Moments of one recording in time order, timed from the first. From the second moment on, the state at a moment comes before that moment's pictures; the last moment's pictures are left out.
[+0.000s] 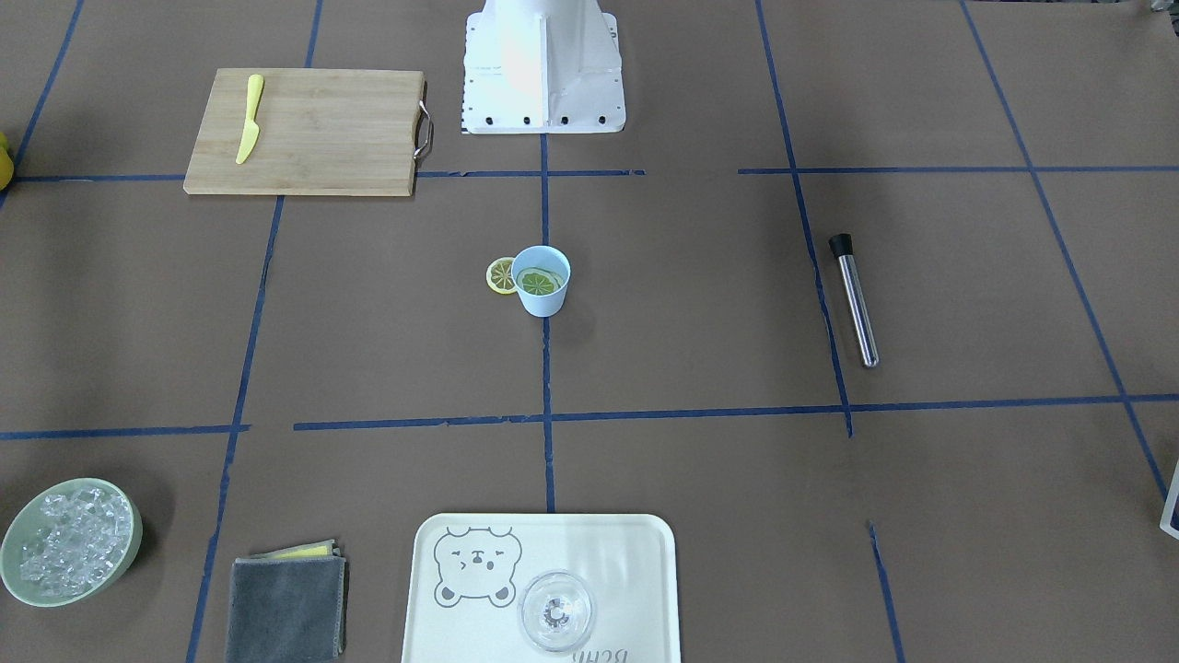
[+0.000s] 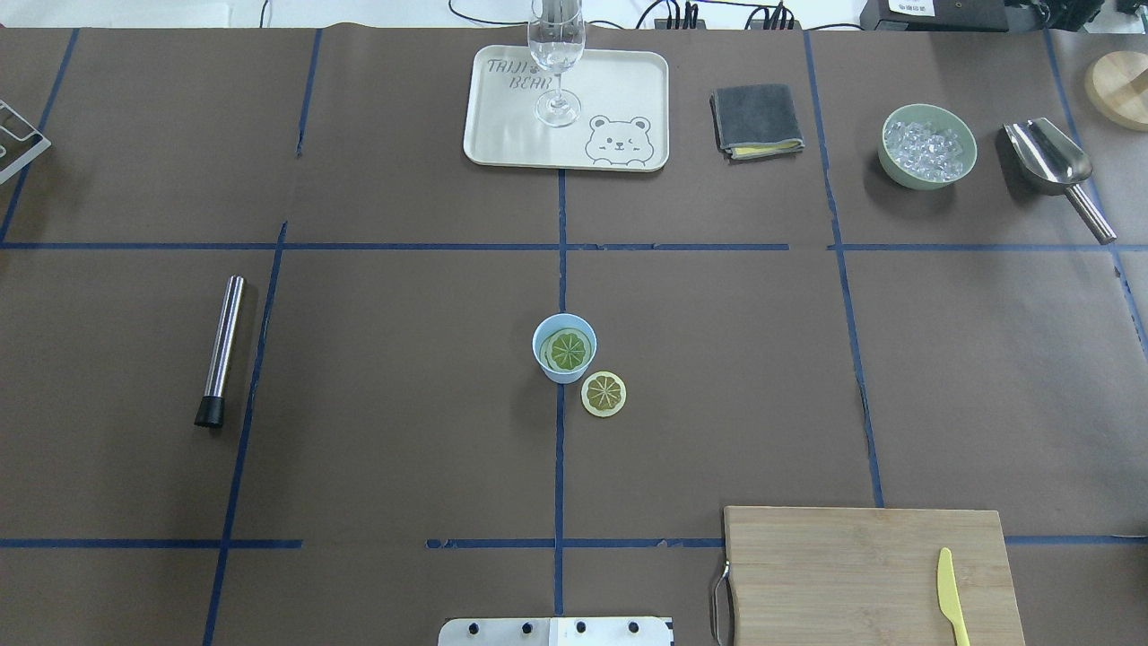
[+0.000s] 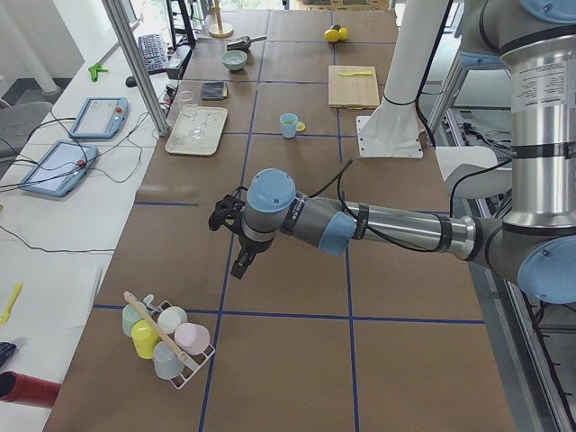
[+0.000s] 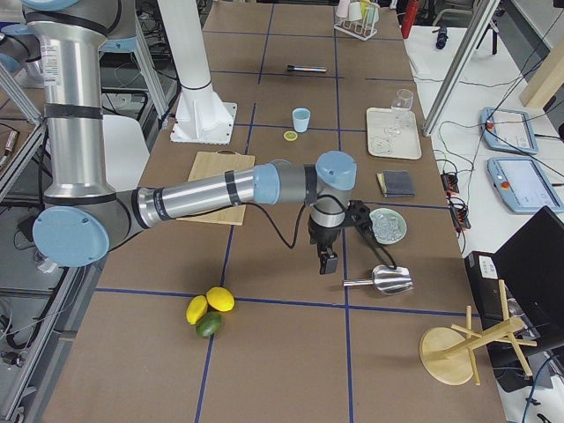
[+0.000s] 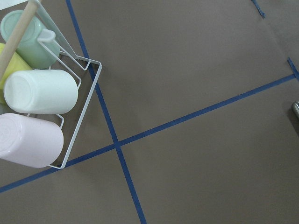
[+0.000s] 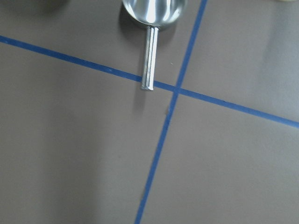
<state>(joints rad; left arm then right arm) -1.56 -1.44 -1.84 -1.86 -2.40 0.07 1.54 -1.59 1.79 -1.77 2.24 -0.23</state>
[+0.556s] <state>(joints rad) -1.55 -1.46 -1.90 -1.86 -2.40 0.07 1.67 -1.66 1.71 -1.74 2.28 -0.31</state>
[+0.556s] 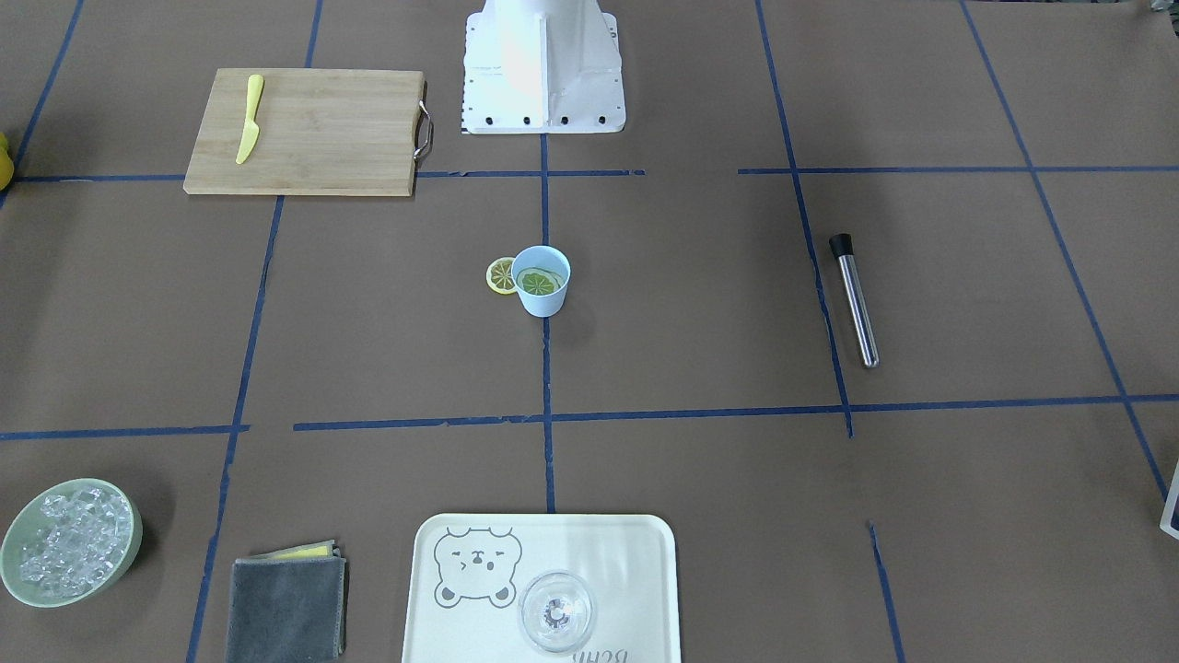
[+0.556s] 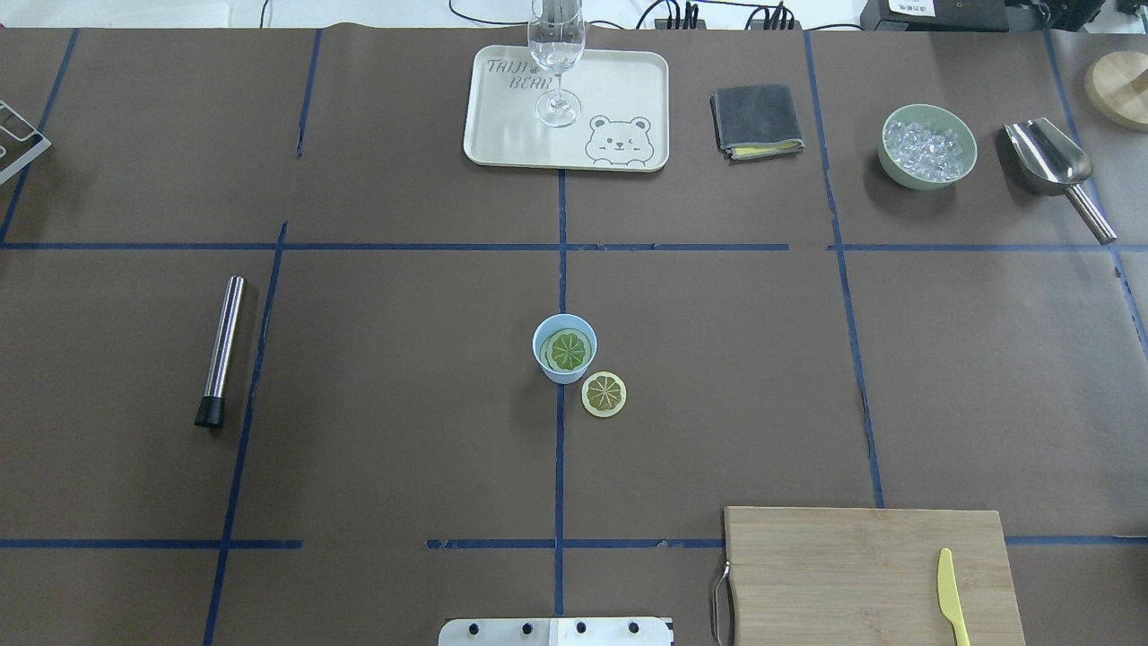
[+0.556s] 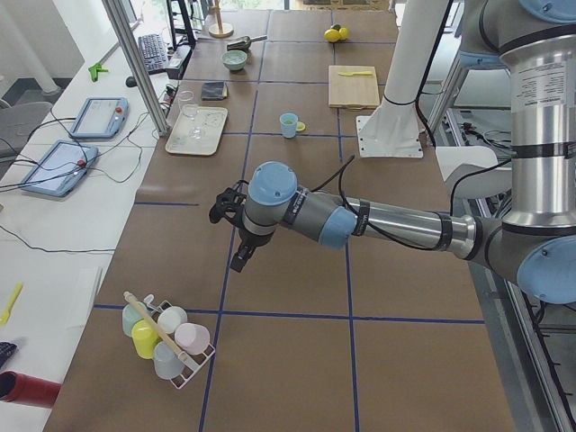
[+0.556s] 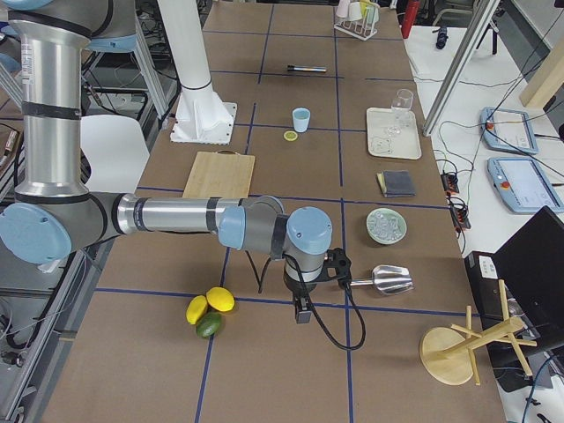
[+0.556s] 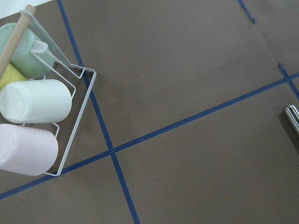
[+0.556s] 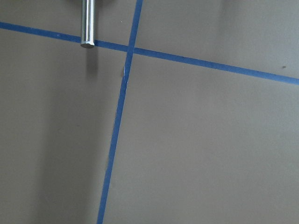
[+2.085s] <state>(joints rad) -0.99 -1.63 -1.81 -2.41 -2.05 -0.90 1.67 -1.67 1.71 -1.74 2.28 -0.31</state>
